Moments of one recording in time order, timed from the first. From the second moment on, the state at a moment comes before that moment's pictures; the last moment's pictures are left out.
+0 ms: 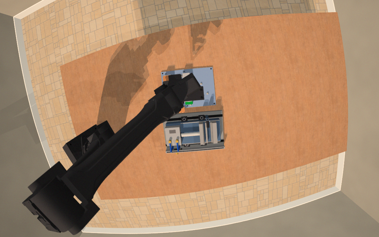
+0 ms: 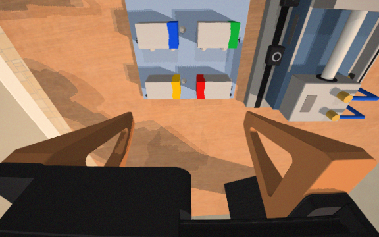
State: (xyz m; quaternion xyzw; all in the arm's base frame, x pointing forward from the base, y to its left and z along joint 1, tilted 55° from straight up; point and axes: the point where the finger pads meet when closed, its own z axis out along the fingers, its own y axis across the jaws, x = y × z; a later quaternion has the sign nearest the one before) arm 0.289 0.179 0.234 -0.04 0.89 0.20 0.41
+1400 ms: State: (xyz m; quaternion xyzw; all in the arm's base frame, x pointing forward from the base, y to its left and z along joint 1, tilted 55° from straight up) arm 0.322 0.160 0.232 0.33 0.83 0.36 0.28
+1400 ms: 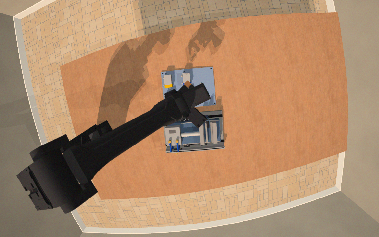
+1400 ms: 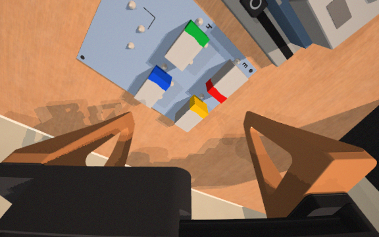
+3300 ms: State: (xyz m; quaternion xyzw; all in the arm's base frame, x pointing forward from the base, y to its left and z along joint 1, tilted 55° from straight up) arm 0.344 0.144 0.232 0.59 0.66 0.43 0.15
